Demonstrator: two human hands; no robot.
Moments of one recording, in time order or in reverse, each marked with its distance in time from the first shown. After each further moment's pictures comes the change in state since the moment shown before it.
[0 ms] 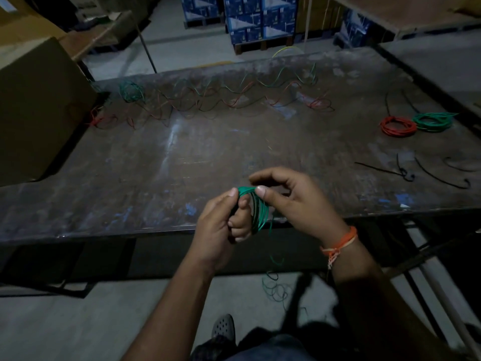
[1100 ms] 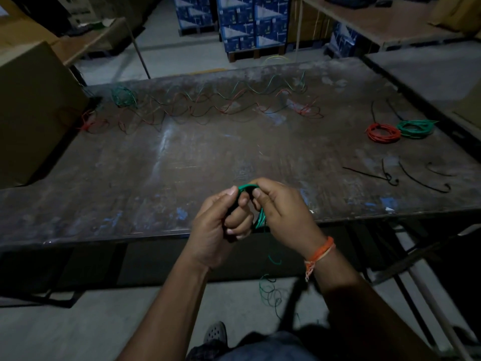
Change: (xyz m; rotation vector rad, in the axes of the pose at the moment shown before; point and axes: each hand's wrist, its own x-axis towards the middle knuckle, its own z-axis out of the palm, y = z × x) left_hand 0.008 -0.001 0.016 -0.118 -0.147 0.027; right_hand -0.009 0.008 0.011 -0.267 0.078 -0.093
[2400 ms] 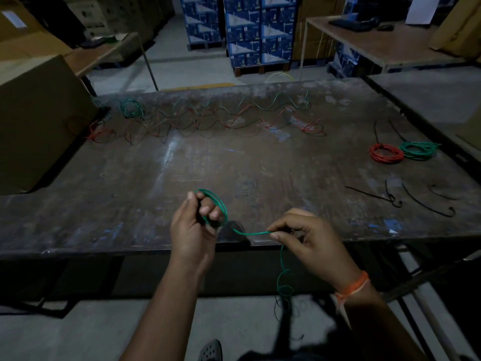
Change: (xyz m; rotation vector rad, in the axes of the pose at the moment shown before) left_hand 0.020 0.015 -0.029 -0.102 0.487 0.310; right_hand -0.025 0.023 -0.035 0.008 -0.071 0.014
